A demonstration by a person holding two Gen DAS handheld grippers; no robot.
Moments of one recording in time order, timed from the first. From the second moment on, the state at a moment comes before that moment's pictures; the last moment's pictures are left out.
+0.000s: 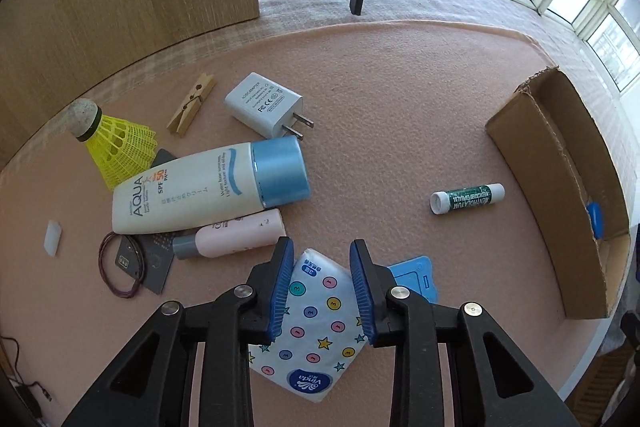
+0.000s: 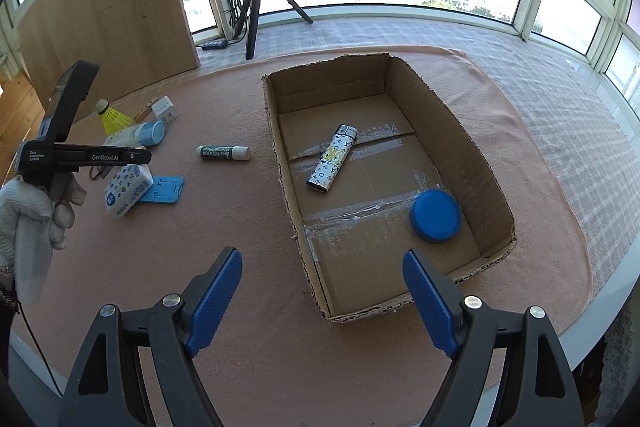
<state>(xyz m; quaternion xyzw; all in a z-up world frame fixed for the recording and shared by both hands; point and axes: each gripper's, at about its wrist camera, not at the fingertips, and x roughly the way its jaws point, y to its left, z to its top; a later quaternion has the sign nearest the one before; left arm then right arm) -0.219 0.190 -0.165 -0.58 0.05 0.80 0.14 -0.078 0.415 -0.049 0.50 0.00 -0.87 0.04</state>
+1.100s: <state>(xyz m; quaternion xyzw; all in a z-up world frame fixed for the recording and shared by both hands) -0.091 0.084 -0.170 -0.57 -0.07 0.80 0.17 -0.092 0.304 -0.089 0.56 -0.01 -0.82 0.14</state>
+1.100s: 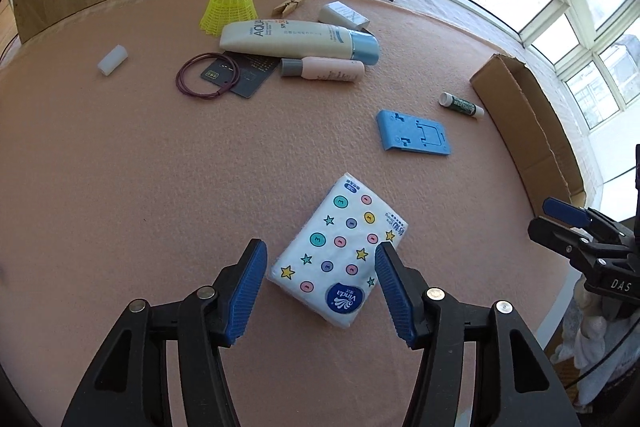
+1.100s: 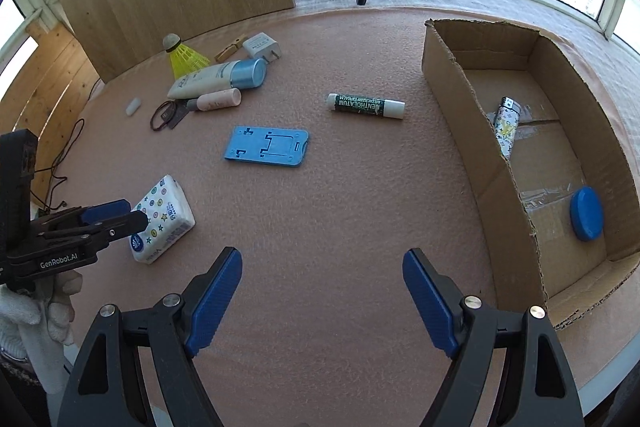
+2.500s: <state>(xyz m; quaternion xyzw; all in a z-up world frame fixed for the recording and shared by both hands) -0.073 0.114 -0.178 -0.57 -0.08 0.80 0.17 -0.121 0.205 -0.131 0.62 -0.03 -0.74 0.25</state>
